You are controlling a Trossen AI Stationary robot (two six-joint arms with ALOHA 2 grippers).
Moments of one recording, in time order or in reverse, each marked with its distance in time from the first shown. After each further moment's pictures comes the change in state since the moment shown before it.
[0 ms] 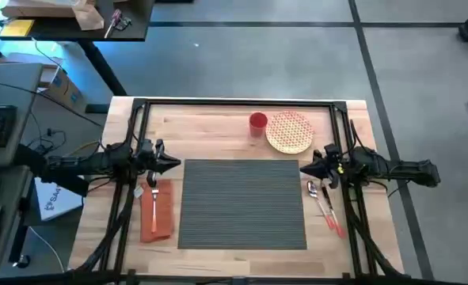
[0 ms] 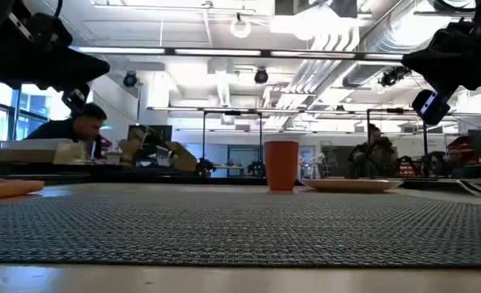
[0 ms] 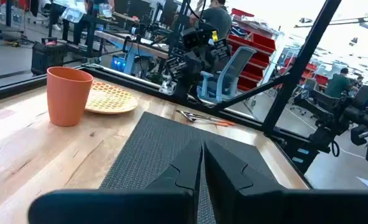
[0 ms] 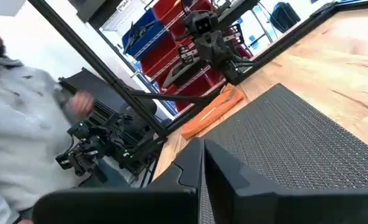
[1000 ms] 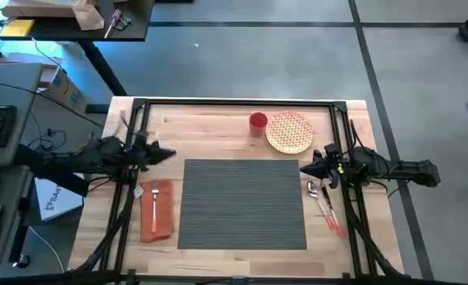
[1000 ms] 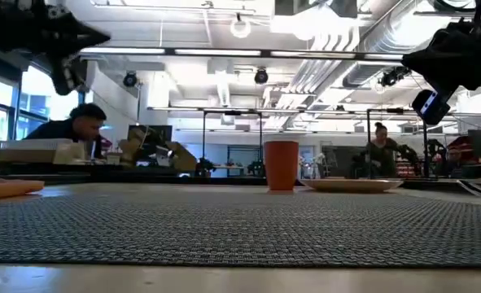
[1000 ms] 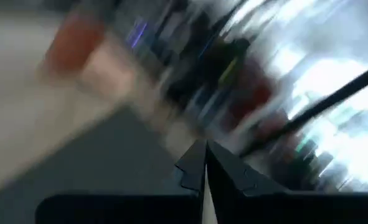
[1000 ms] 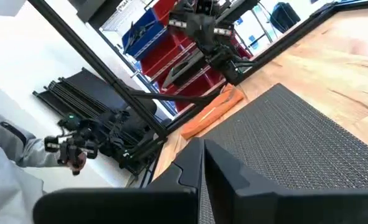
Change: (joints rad) left arm -0.082 0.219 0.329 -0.392 -0.072 -0.582; right arm 0.000 0.000 0.000 0.000 0.000 0.000
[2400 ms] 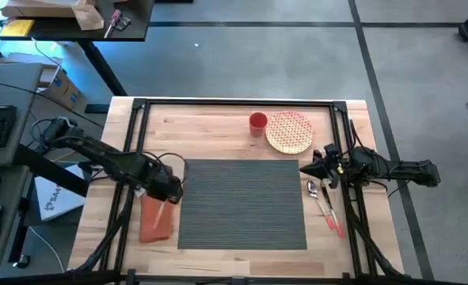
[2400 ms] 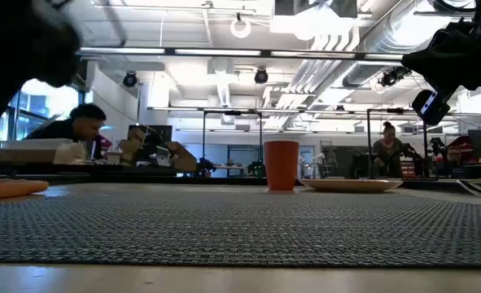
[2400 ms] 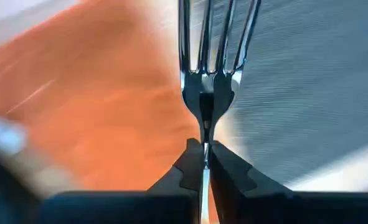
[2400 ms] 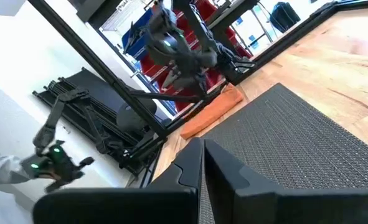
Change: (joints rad) left arm -0.322 0.941 0.490 -0.510 0.101 -0.620; right arm 0.000 0.001 0.000 0.000 0.000 0.000
